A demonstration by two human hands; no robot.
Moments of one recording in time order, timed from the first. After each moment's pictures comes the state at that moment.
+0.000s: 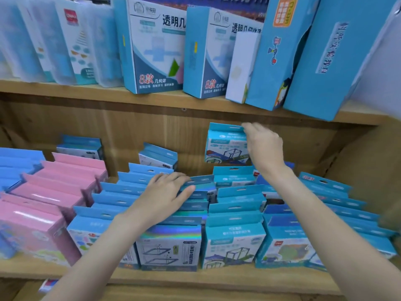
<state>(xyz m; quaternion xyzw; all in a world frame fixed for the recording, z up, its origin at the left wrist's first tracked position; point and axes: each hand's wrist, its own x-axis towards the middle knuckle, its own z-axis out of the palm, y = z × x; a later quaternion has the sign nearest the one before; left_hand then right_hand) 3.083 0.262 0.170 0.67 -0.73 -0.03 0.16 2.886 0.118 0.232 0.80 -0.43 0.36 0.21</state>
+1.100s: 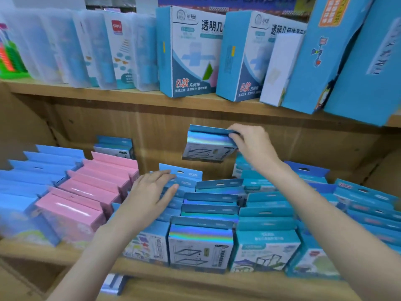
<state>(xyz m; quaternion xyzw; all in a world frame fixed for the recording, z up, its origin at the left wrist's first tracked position) 3.153 0.306 0.166 0.70 -0.66 0.02 0.26 2.957 0.145 0.245 0.87 -0.35 0.34 -0.04</state>
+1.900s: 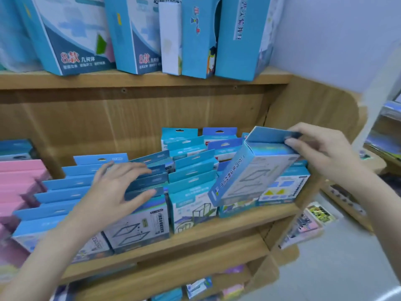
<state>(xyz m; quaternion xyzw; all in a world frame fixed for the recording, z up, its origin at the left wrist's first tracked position) 3.094 0.299 0.160 0.53 -0.80 0.06 0.26 2.714 0.284 0.260 0.81 -0.46 0.35 -0.04</state>
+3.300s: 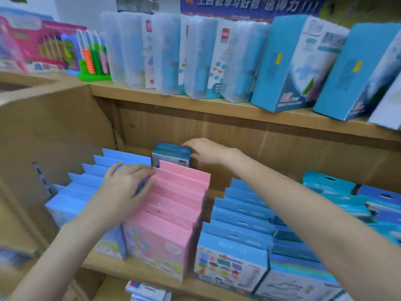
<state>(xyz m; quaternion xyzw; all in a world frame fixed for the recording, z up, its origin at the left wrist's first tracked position) 3.351 0.376 0.177 0.73 -0.63 0.15 0.24 3.238 0.161 0.219 0.98 -0.21 0.02 -0.04</state>
